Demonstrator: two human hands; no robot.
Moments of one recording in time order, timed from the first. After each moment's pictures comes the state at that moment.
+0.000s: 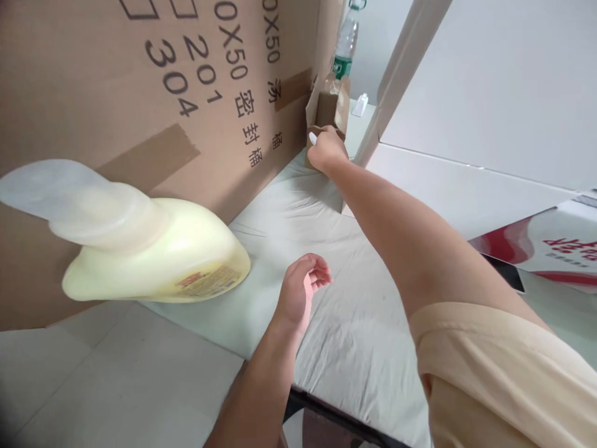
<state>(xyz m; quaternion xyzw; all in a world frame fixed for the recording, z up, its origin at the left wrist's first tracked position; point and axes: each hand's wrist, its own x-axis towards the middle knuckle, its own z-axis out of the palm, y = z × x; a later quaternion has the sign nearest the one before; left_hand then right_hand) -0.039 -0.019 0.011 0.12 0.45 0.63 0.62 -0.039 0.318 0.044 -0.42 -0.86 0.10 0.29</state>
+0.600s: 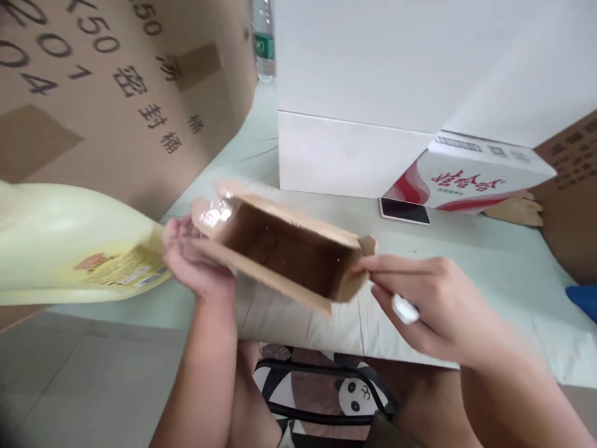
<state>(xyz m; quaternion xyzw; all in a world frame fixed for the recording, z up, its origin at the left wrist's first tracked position) -0.044 -0.019 0.011 0.11 0.50 0.83 0.23 0.237 -0.034 0.138 -0.36 -0.90 0.12 0.20</state>
